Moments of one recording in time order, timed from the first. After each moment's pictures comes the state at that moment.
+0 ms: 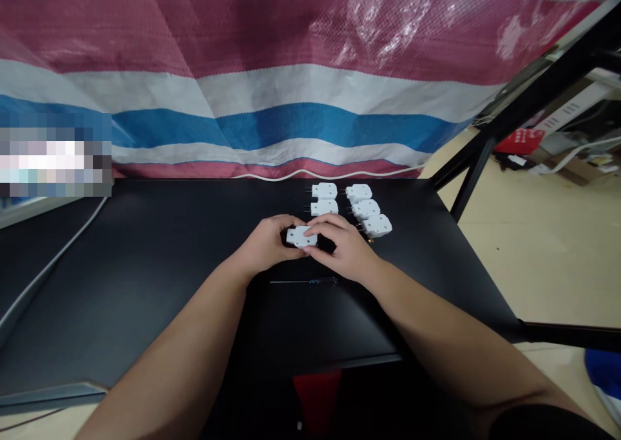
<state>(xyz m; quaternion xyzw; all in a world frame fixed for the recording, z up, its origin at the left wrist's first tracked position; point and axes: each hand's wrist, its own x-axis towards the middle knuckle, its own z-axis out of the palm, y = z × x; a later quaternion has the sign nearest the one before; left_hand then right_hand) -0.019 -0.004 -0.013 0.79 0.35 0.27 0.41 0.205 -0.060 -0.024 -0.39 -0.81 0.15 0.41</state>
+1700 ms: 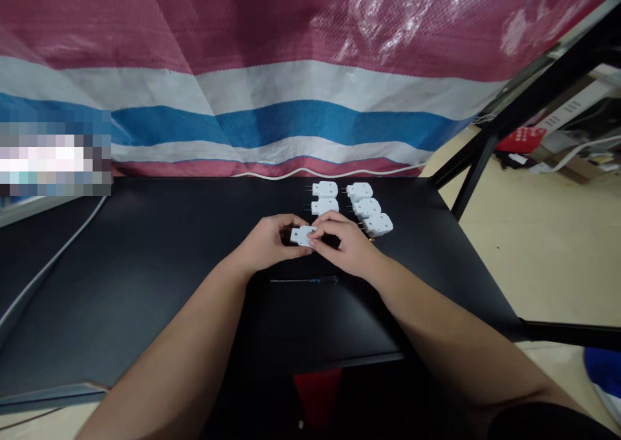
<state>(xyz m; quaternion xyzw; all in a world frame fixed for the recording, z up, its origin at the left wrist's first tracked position) -0.023 -0.004 -0.019 0.75 0.33 0.27 0.51 0.208 -0.059 -0.017 -0.43 -0.77 0.25 0.39</state>
